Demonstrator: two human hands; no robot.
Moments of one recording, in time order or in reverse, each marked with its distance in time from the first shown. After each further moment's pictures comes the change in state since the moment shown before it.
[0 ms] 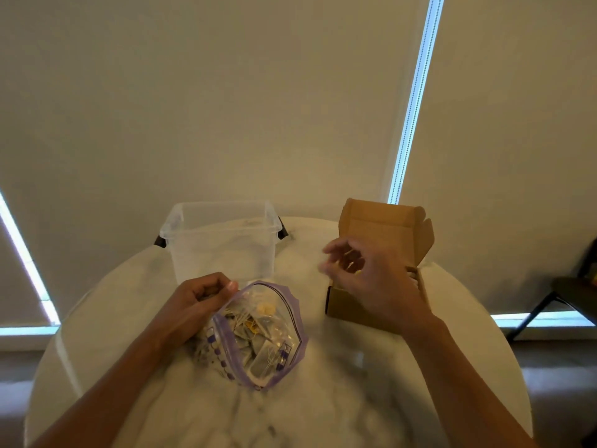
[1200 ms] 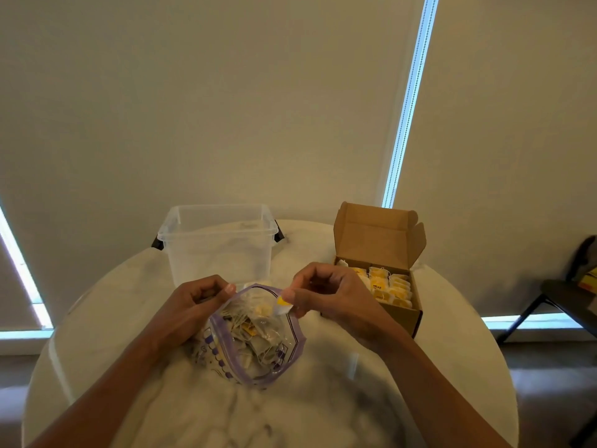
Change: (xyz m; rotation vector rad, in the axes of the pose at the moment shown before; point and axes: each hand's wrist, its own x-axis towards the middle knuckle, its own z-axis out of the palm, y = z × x) left_hand 0.000 0.002 0.000 0.017 -0.023 0.002; right_hand -0.018 -0.026 0.025 0.694 -0.322 0.209
